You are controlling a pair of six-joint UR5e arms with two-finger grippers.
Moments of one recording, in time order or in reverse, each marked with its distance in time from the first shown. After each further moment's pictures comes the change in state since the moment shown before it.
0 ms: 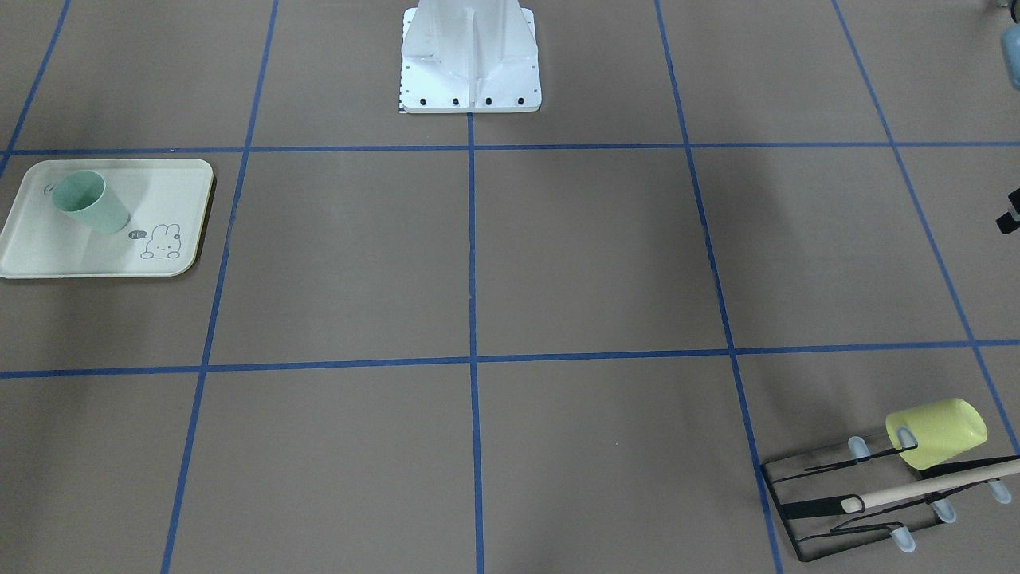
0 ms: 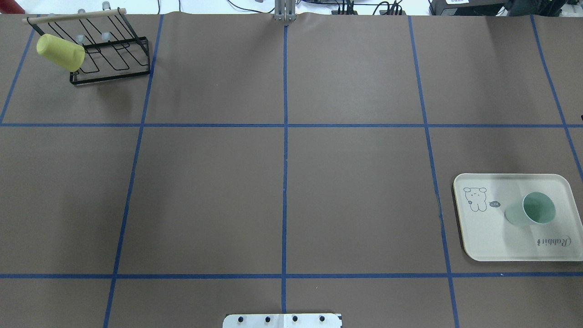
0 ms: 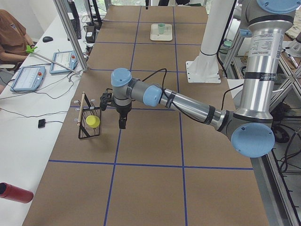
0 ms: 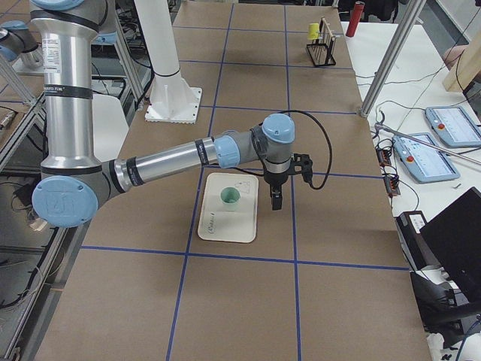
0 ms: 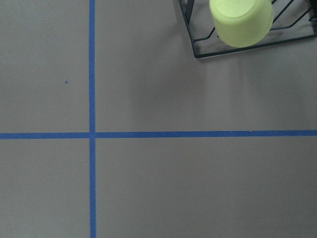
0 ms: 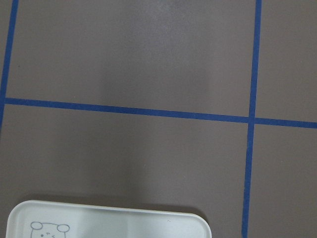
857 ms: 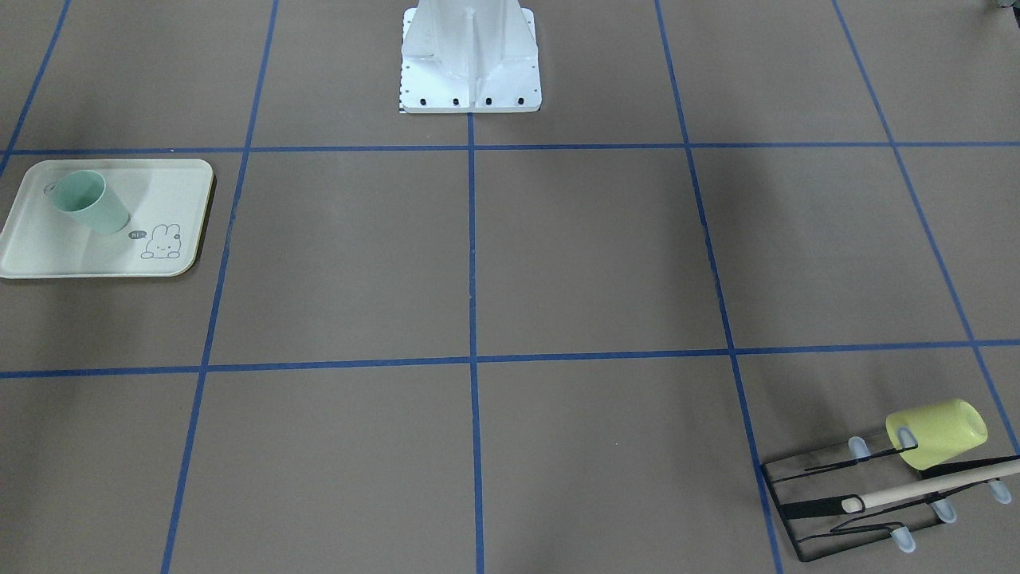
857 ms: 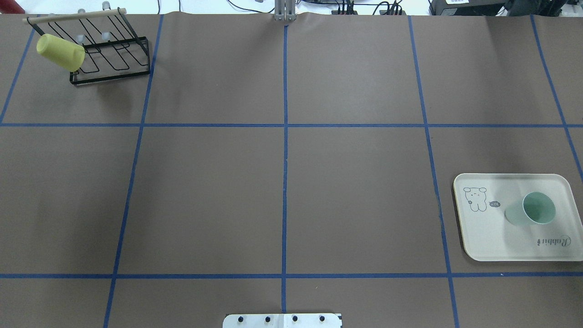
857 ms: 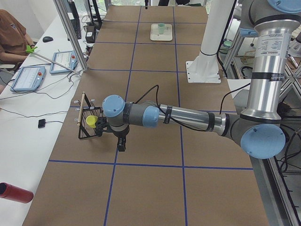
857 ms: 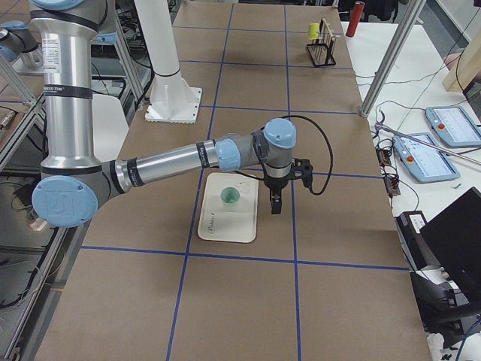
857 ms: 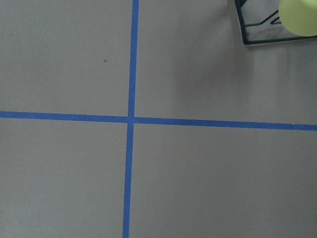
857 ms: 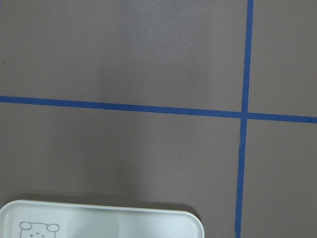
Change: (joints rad) left arm -0.034 0.042 0.003 0.001 -0.021 0.019; right arm 0.001 0.000 -0.023 0.000 0.001 -0.004
